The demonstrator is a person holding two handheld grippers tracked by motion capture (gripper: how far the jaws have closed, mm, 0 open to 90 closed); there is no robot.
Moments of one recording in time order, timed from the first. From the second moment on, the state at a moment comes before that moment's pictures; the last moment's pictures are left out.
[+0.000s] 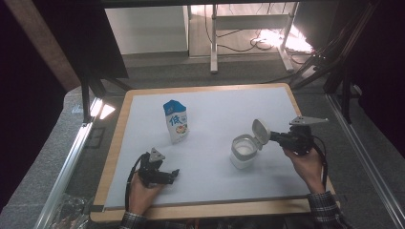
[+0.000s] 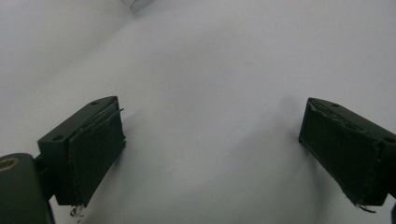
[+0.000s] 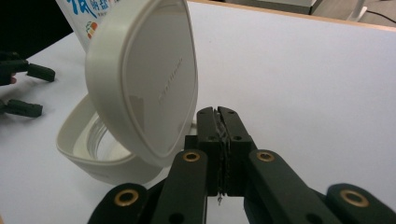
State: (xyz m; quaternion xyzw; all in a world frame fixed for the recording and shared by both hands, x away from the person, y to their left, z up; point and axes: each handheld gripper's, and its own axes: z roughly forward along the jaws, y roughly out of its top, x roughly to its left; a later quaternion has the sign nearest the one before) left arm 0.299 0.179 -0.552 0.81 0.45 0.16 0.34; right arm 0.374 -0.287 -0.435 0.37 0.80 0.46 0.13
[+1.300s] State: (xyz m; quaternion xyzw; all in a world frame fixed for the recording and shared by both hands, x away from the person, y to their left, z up) left arm 0.299 0.178 -0.552 0.81 0.45 0.16 0.35; right arm 0.377 -0.271 -0.422 0.35 0.80 0.46 0.13
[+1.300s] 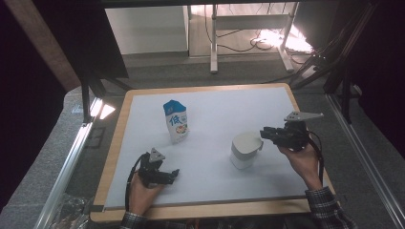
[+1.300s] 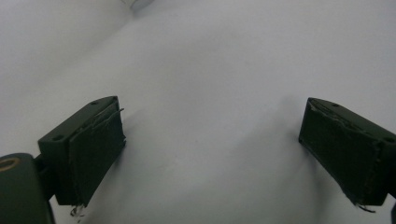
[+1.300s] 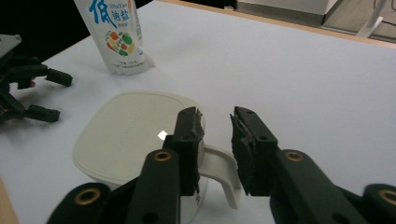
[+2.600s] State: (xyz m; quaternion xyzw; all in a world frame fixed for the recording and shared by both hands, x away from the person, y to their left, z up) left arm 0.299 0.178 -0.552 0.81 0.45 0.16 0.34; right arm 0.342 -0.299 -0.445 0.38 0.82 0.39 0.20
